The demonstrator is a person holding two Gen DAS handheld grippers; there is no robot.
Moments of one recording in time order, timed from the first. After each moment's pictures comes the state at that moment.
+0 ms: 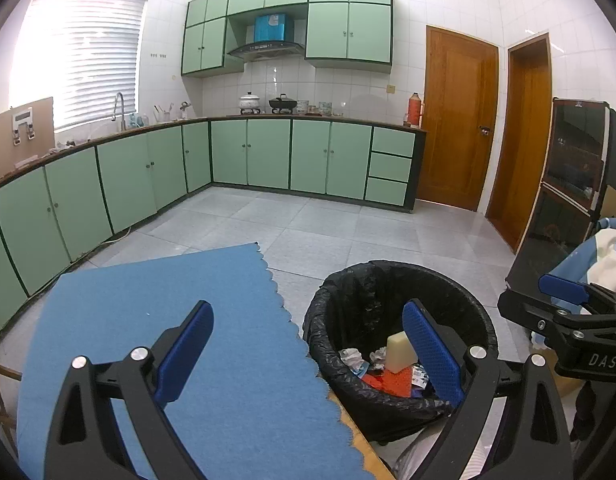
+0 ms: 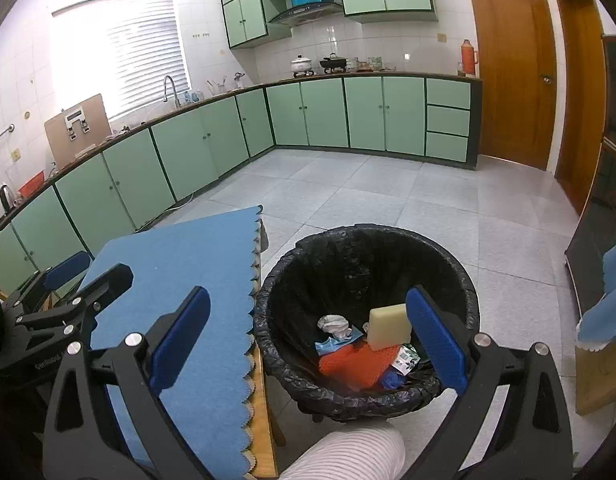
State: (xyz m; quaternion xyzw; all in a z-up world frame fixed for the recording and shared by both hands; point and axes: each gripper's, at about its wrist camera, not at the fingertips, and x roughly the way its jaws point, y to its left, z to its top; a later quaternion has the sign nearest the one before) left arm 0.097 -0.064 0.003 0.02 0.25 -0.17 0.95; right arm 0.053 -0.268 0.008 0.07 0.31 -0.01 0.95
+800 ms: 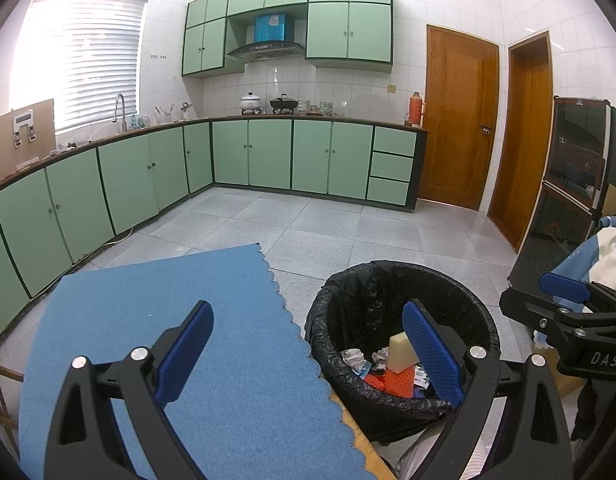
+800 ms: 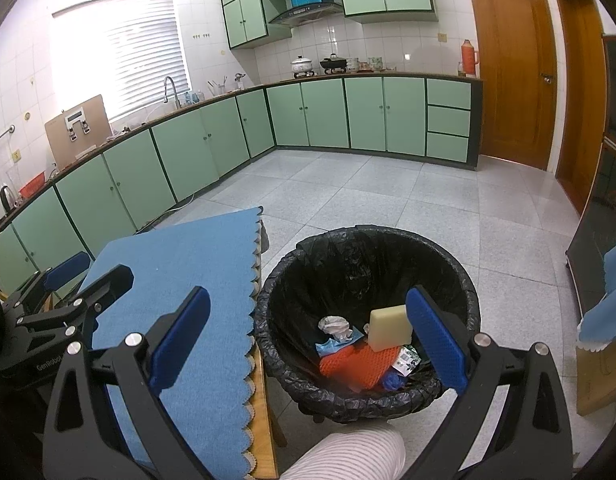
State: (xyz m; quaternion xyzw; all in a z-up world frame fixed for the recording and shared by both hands) left arm 0.098 -0.064 -0.001 0.02 0.25 -0.17 0.95; right arm 0.055 -0.266 0.008 0.07 0.31 -0.01 0.95
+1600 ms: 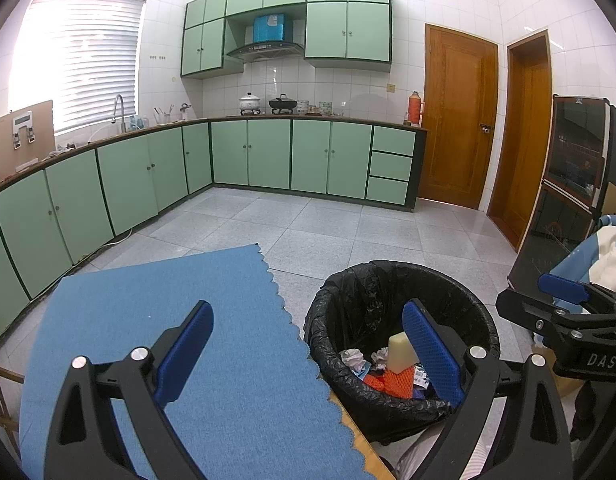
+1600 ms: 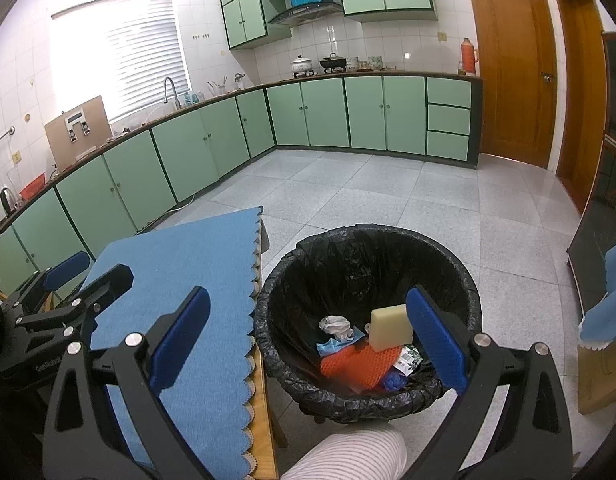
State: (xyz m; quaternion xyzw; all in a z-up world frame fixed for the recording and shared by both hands) left arm 0.098 -0.064 0.000 0.02 0.25 -0.17 0.95; right arm 0.056 -0.265 0.009 0.07 0.31 -0.01 0.95
